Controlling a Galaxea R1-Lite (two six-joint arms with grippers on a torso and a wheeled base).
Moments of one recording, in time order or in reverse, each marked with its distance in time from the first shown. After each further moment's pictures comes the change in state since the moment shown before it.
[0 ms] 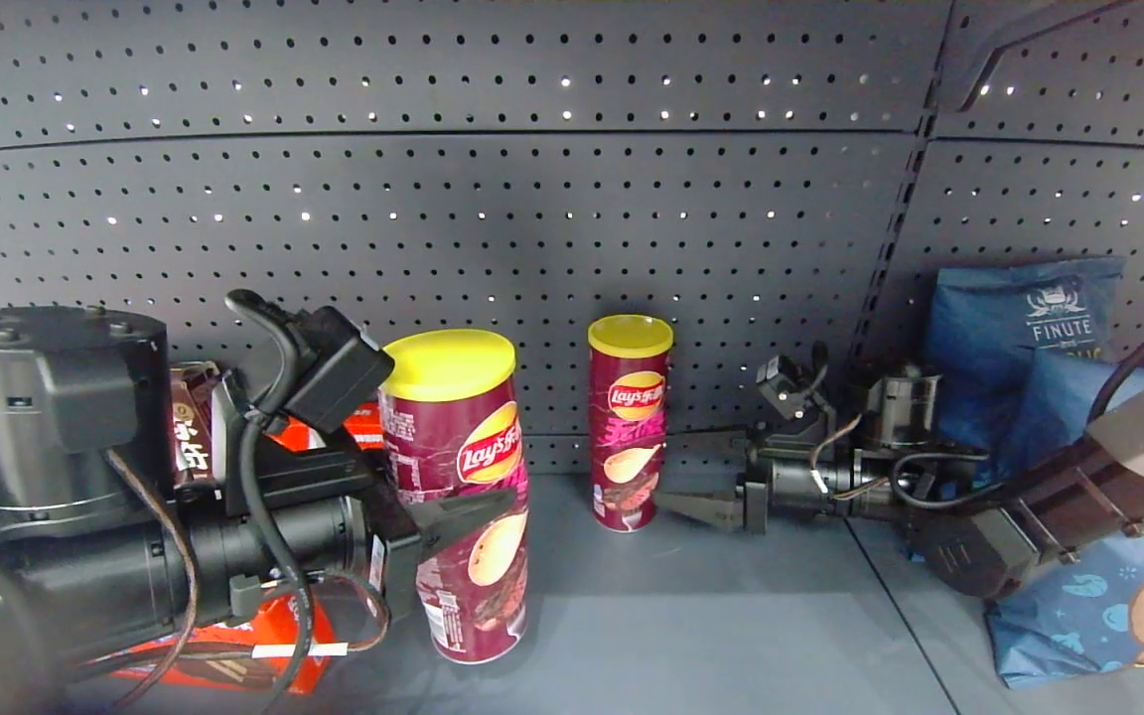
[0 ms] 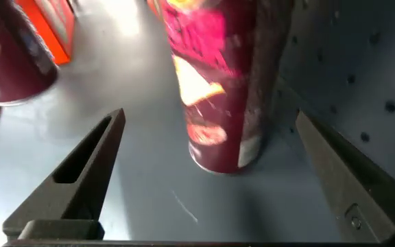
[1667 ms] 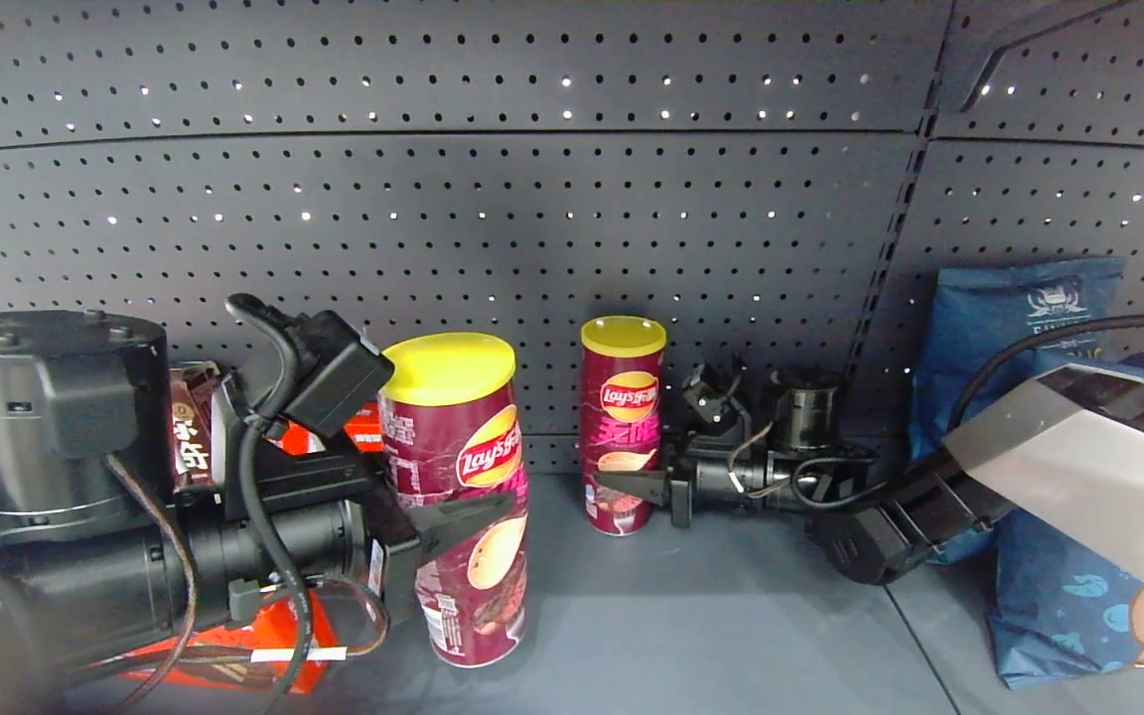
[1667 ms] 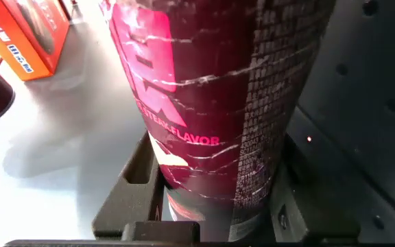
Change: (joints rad) left arm -0.001 -0.002 0.006 -0.001 0.000 0.000; right arm 0.090 0.188 -0.211 -0.037 -0.013 0.054
